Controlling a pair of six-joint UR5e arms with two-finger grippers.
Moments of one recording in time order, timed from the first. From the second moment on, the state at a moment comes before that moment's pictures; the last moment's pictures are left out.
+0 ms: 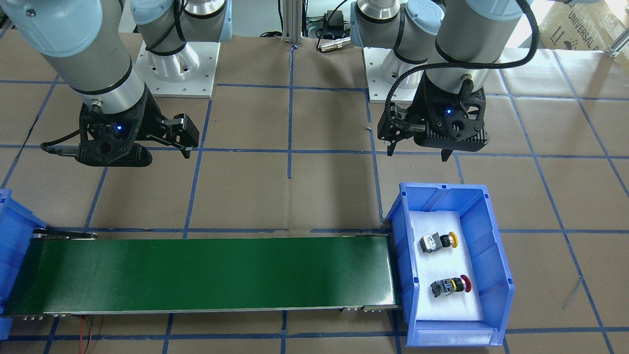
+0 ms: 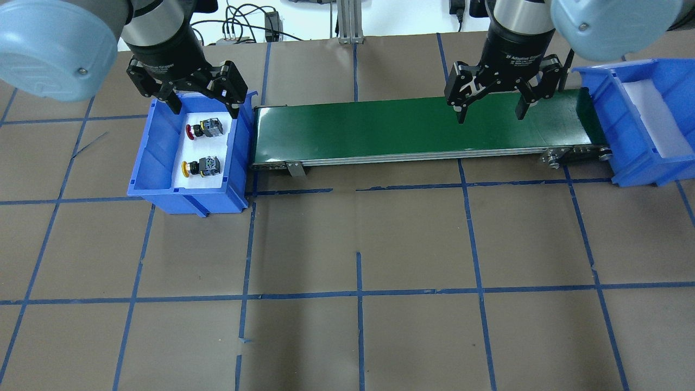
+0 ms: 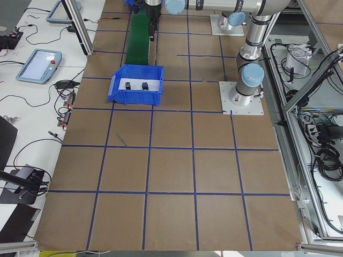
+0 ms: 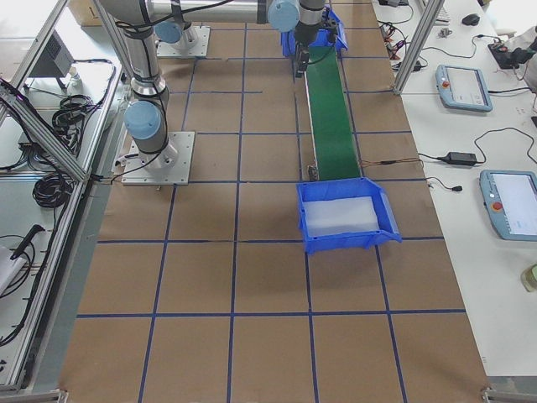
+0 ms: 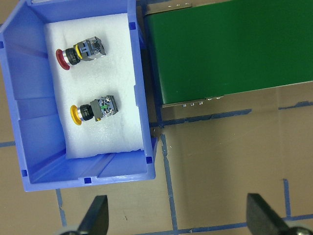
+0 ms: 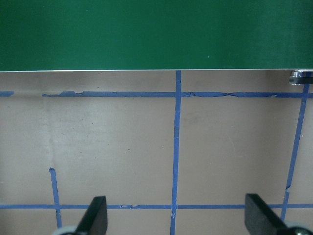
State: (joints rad) left arm -1.63 -1.68 -1.48 -1.51 1.61 0.07; right arm 1.62 -1.41 1.45 -1.51 -1.58 0.03
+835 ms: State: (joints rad) left arm -1.61 -1.67 -1.48 -1.54 1.61 0.09; right arm 1.62 -1.40 1.45 -1.51 -1.58 0.03
